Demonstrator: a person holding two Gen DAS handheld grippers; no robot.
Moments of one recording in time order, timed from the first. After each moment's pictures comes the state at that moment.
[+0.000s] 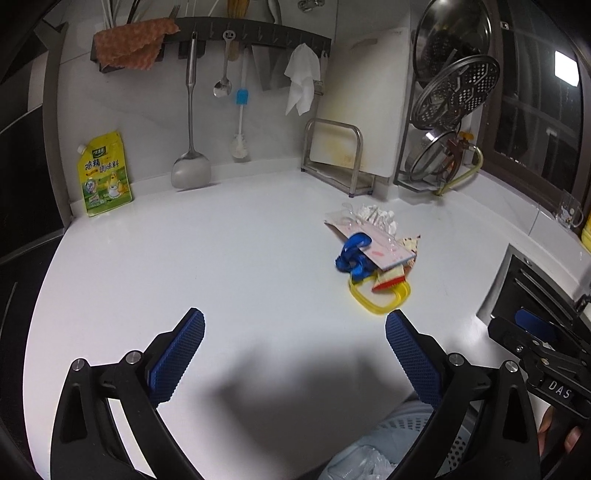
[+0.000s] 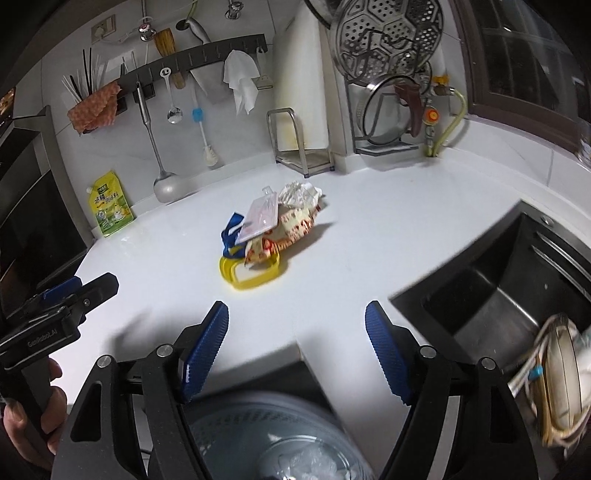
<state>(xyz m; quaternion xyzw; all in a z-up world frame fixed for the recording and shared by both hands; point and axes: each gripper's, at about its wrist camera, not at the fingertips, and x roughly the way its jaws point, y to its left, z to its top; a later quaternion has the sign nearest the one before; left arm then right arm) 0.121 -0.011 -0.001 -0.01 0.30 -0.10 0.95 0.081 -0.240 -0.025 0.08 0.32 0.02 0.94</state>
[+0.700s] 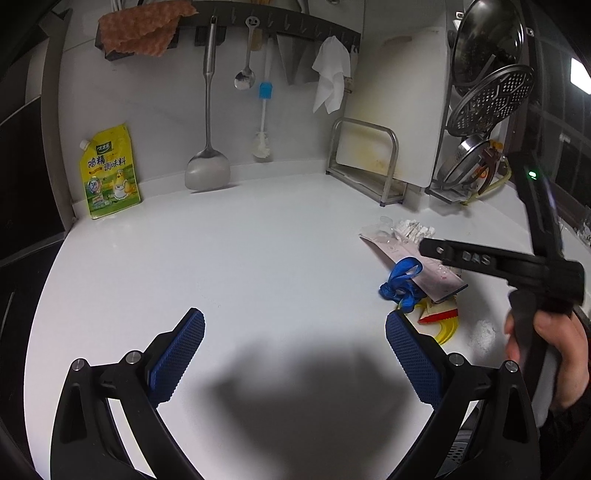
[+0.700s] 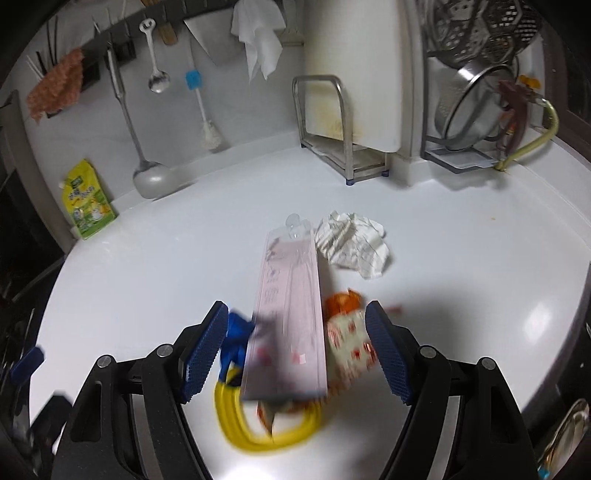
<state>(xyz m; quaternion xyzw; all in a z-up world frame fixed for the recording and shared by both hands) 0.174 0.016 -0.006 -0.02 0.31 -0.08 0.95 0.278 -0.209 -0.031 0.06 0.39 0.05 0.92</state>
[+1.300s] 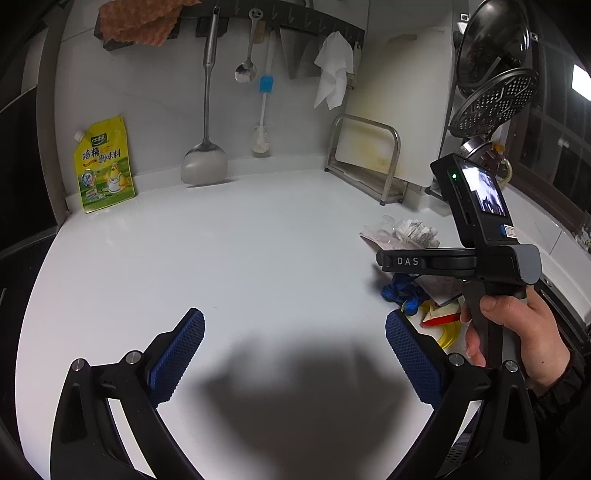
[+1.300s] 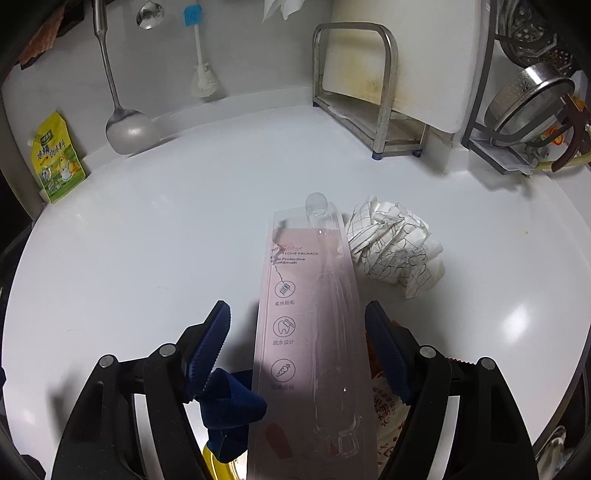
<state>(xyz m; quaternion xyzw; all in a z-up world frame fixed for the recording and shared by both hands) 0.184 0.020 -0.012 -0.03 0.32 -0.09 0.94 0.330 -0.181 -0.067 -0.02 0.46 0.03 0.89</state>
